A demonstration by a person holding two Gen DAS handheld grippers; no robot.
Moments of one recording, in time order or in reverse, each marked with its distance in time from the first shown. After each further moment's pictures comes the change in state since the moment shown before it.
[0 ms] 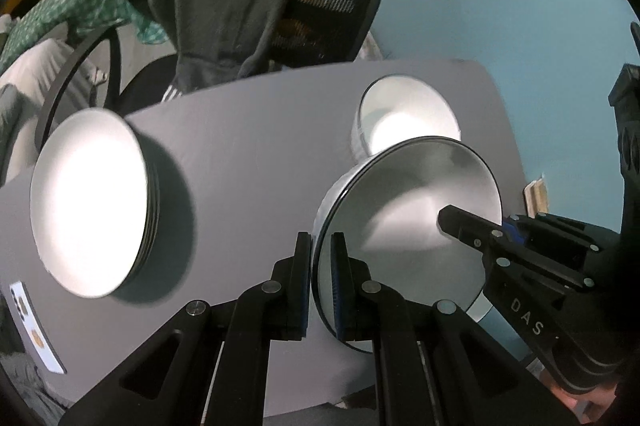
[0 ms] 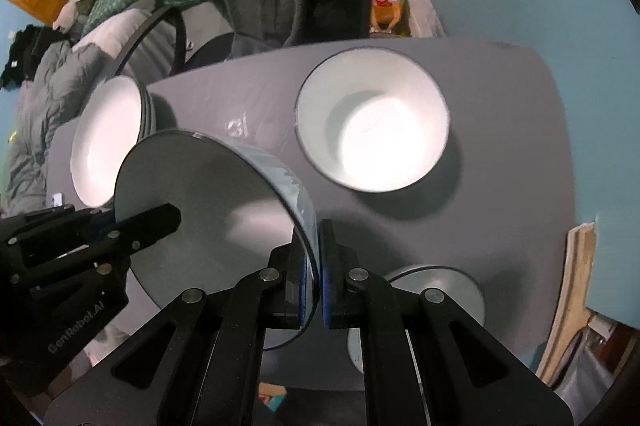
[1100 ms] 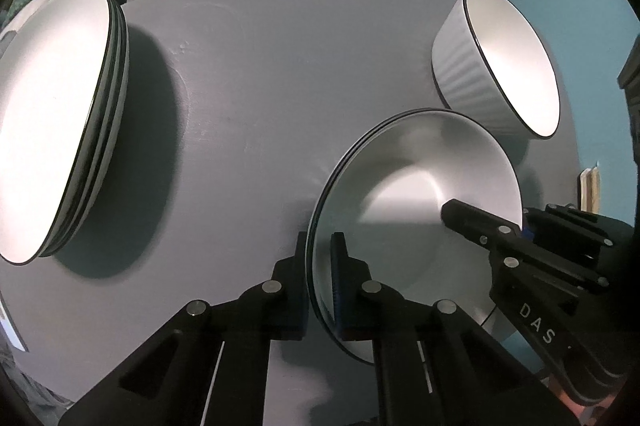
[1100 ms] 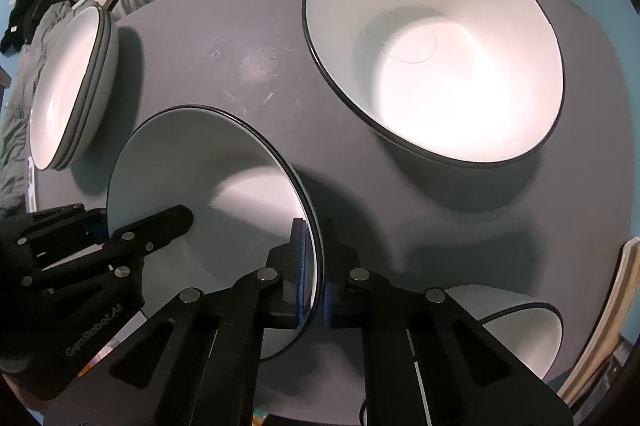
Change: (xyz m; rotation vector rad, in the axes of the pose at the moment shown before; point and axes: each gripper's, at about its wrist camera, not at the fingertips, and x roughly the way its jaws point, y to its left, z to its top) left arm 0.088 0.036 -0.057 -0.099 0.103 0.036; right arm 0.077 0.000 -0.022 -0.084 0.128 0.020
